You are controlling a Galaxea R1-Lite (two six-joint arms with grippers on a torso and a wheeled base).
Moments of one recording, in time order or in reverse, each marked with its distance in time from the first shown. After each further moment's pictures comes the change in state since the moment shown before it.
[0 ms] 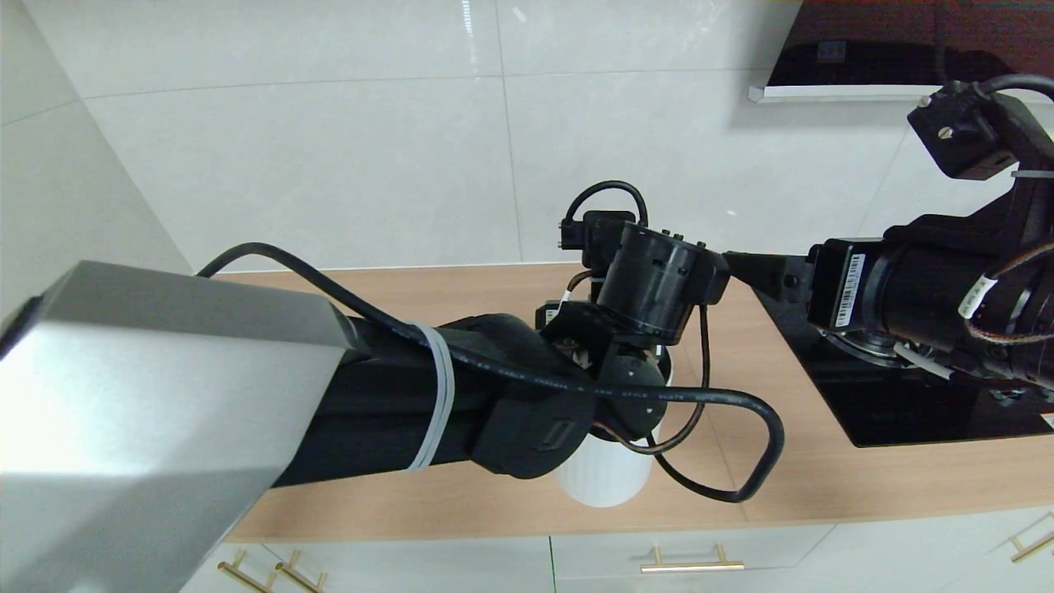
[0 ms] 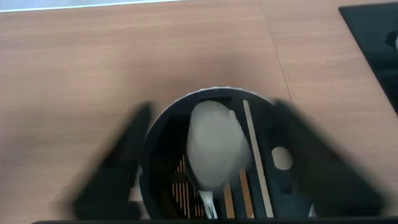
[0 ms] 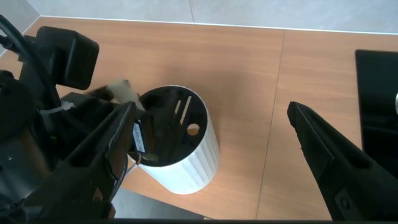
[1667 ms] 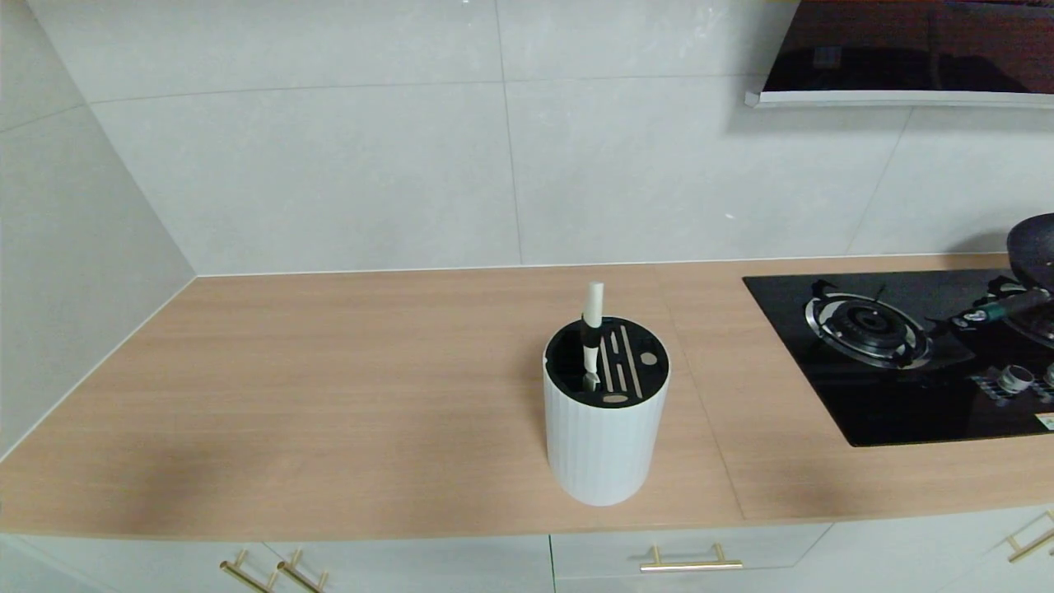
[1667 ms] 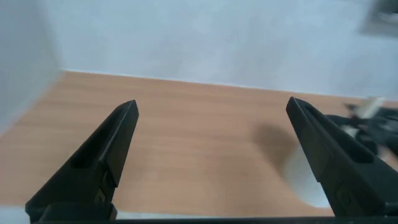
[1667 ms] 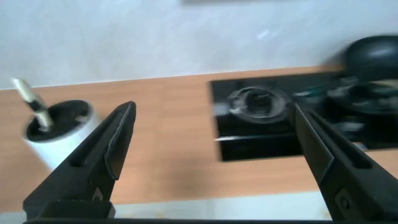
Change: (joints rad) left arm 0.639 -1.729 1.079 0.053 -0.500 0.272; right arm -0.490 -1.077 0.424 0.343 0.061 -0.191
